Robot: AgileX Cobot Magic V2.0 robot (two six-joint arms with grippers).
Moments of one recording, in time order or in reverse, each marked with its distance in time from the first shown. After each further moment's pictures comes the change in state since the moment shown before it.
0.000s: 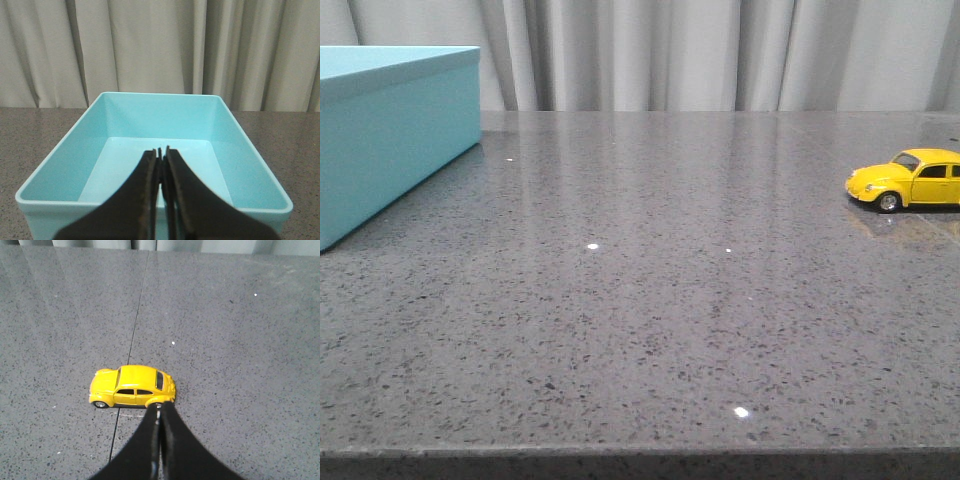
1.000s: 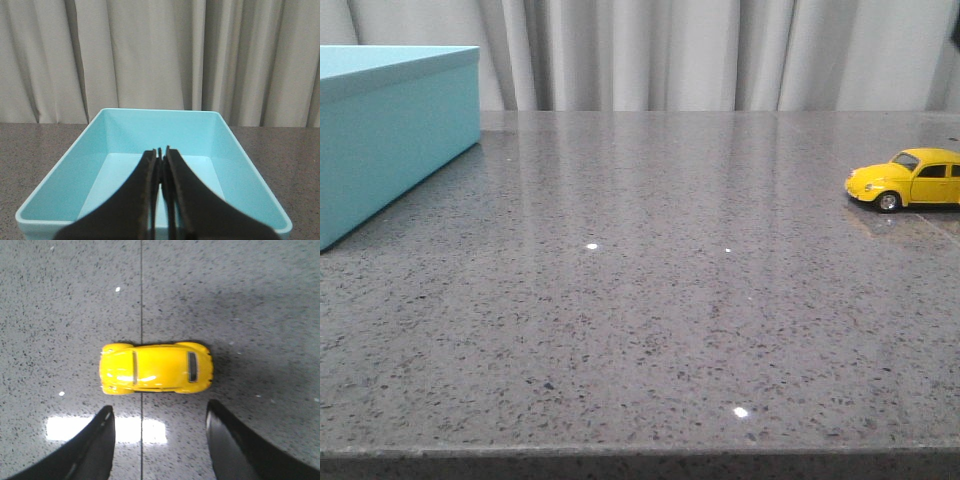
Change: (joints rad) left arm 0.000 0.000 0.000 0.000 -0.054 0.000; right arm 0.044 0.741 -0.700 0.059 0.594 0.089
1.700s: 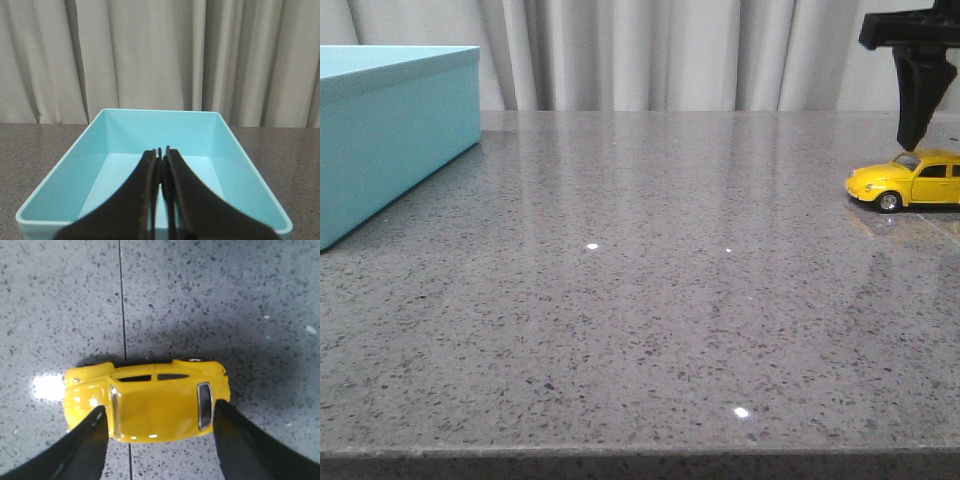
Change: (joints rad) left arm 0.000 0.000 0.000 0.000 -0.002 0.000; right arm 0.012 0.250 -0.081 -0.043 0.036 0.052
